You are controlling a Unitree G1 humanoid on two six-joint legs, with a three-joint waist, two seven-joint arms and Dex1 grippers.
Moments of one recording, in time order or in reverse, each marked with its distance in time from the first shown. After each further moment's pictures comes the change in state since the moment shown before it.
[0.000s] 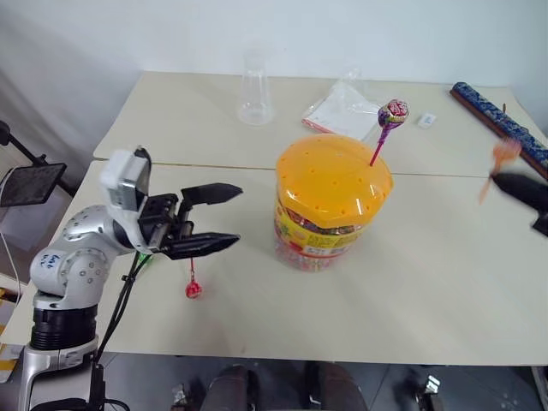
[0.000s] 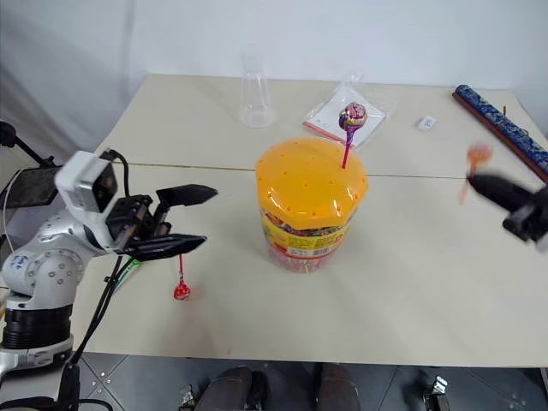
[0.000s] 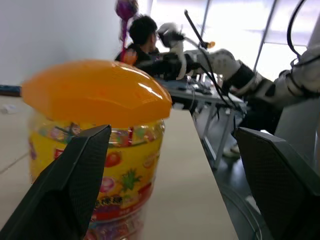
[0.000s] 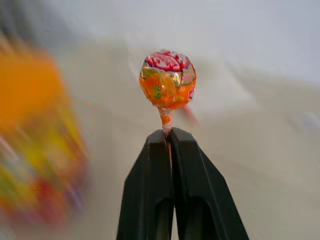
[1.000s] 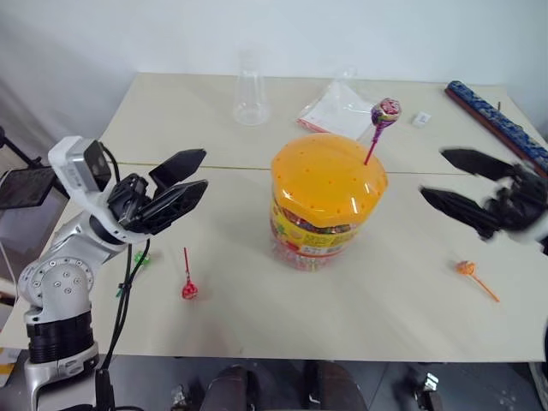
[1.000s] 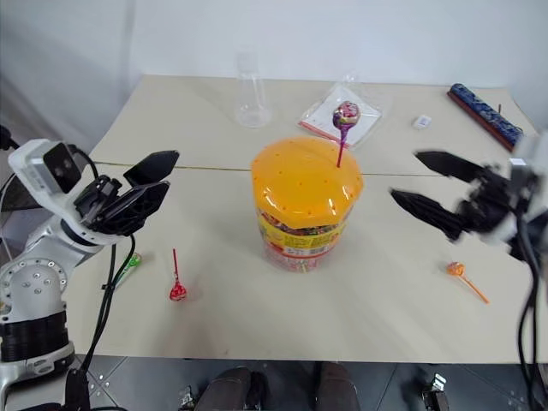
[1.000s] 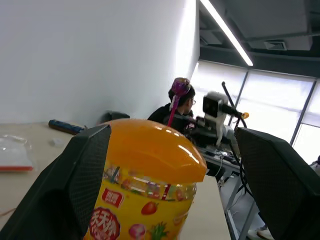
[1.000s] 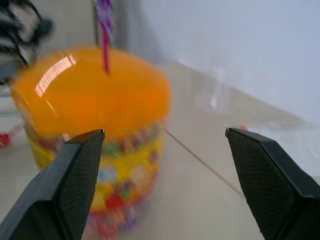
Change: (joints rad) left arm 0.054 -0.073 0.184 0.021 -0.265 0.123 0.280; right arm -0.524 0.278 0.246 -0.079 0.151 -0.164 0.221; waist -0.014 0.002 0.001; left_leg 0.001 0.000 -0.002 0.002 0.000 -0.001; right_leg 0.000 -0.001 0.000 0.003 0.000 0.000
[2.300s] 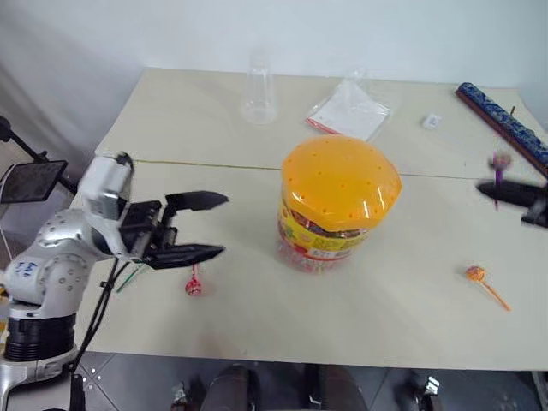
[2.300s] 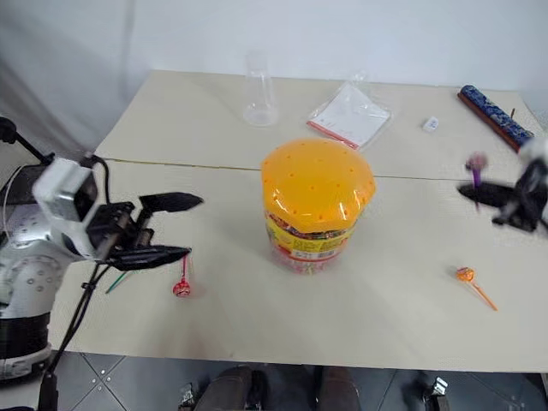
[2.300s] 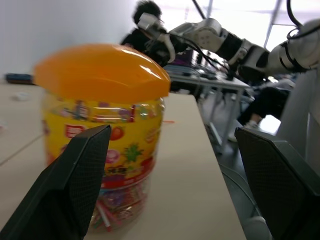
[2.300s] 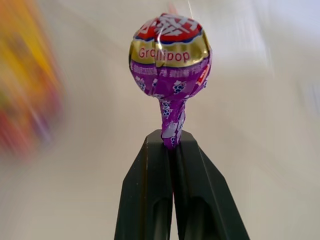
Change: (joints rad) left arm 0.009 0.147 -0.168 -0.043 0.246 -0.150 -0.321; right arm 0.305 -0.388 -0.042 0.261 -0.335 0.166 0.023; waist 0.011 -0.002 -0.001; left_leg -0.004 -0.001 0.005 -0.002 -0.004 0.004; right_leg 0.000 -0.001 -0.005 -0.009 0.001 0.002
